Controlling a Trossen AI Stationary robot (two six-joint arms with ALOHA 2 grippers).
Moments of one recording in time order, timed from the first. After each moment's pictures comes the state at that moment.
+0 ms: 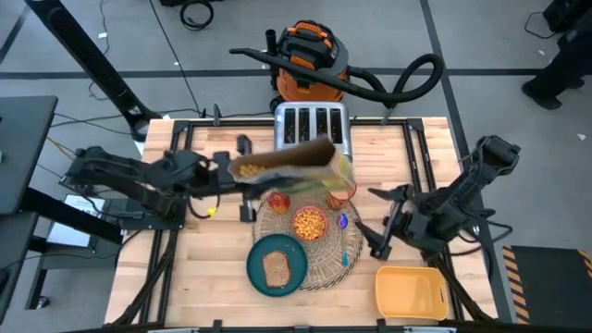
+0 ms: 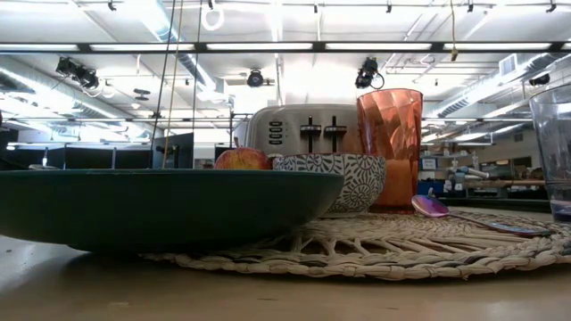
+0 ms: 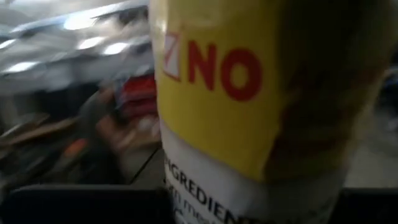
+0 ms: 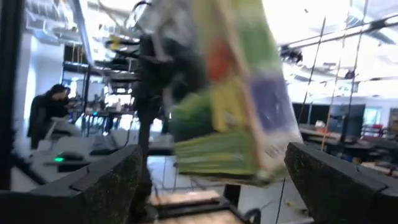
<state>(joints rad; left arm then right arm) -0.22 1.25 1.19 0.34 -0.27 0.22 0.80 1.34 0.69 1.50 1.06 -0.90</state>
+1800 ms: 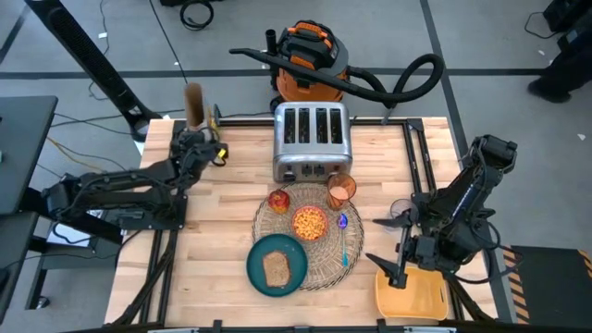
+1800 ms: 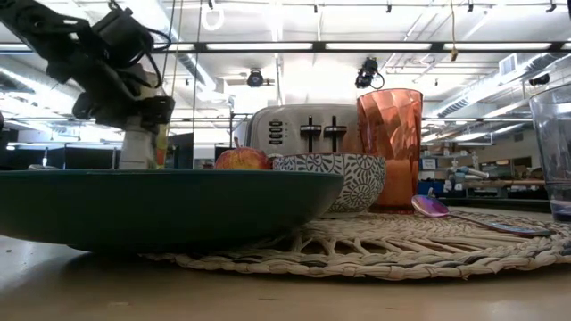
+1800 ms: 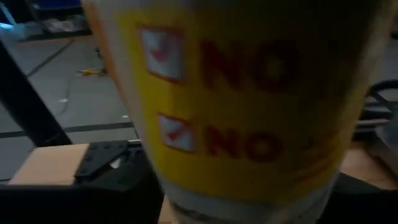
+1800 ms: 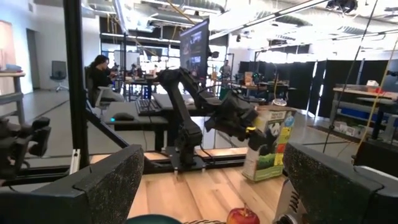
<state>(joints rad) 0.44 0.90 0.35 -0.04 -1.03 -0.49 1.03 1.34 0.69 1.21 1.26 -0.59</state>
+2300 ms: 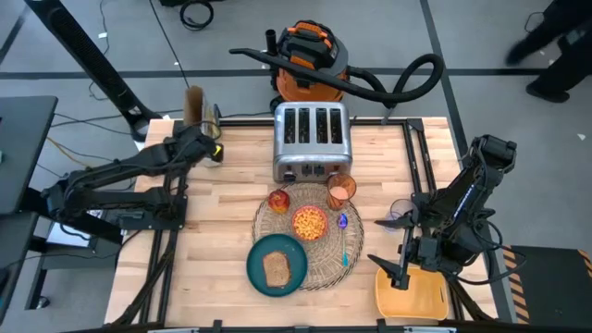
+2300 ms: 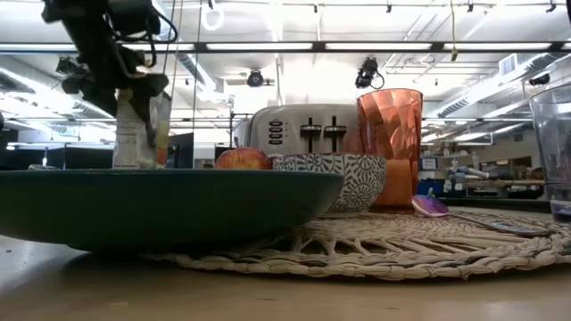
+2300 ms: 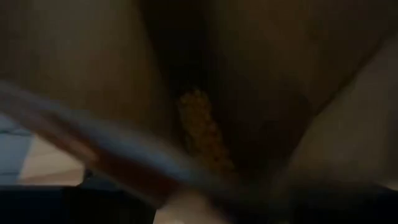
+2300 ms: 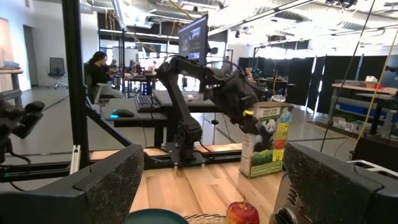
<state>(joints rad) 0.44 0.90 0.69 -0.76 -0.80 -0.73 1.06 1.34 0.69 1.21 1.30 -0.59</state>
